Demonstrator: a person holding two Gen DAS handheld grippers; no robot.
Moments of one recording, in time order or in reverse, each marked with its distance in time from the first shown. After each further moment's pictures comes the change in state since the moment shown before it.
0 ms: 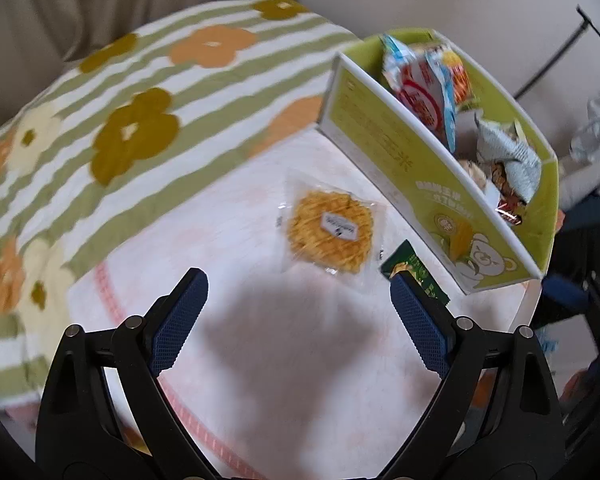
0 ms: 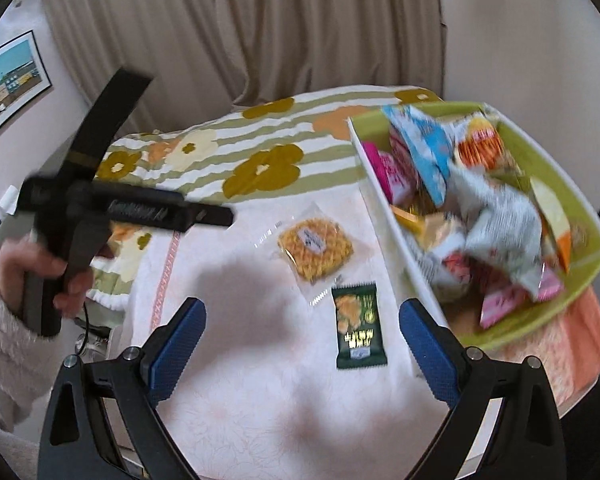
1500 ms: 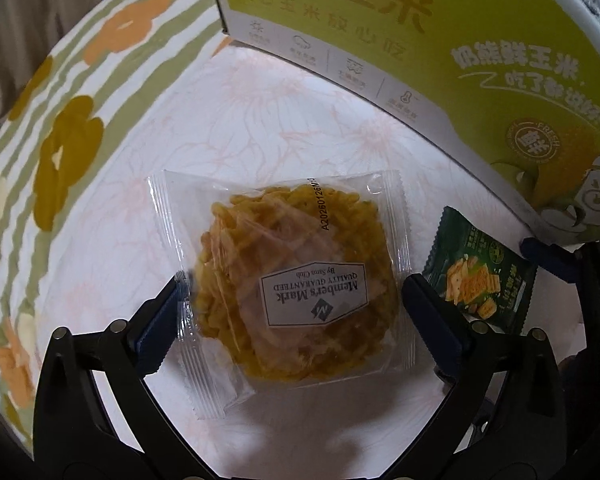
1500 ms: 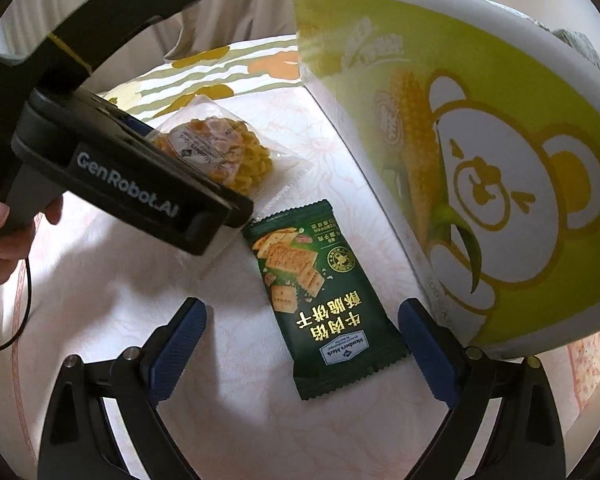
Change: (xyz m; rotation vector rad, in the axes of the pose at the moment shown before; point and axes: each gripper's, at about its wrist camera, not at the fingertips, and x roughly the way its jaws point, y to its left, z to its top) left arm 0.139 -0.044 -0.003 0.279 0.182 0.026; right arm 0.131 -0.018 -0.042 0.006 0.109 -0.223
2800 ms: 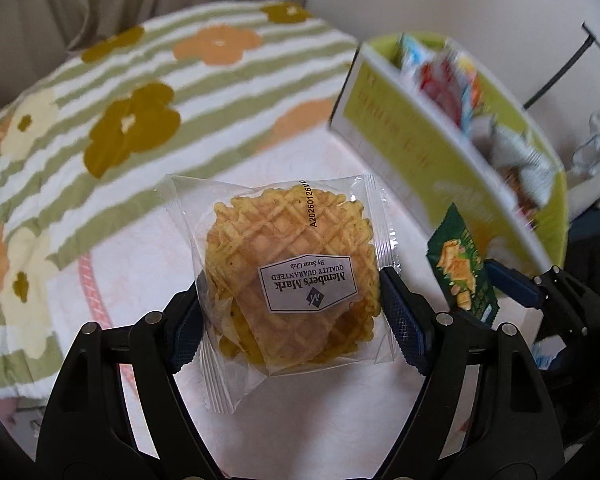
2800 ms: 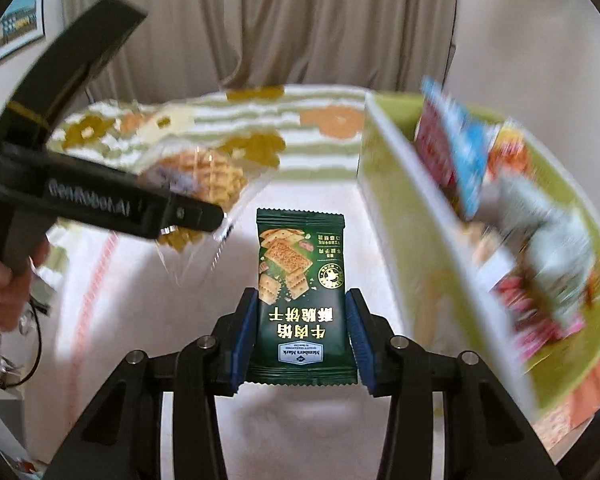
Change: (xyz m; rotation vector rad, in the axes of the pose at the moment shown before) left arm -0.134 0.056 -0.054 -0.354 -0.258 -0.036; right arm -0.063 0.024 0.080 -0.141 -0.182 0.103
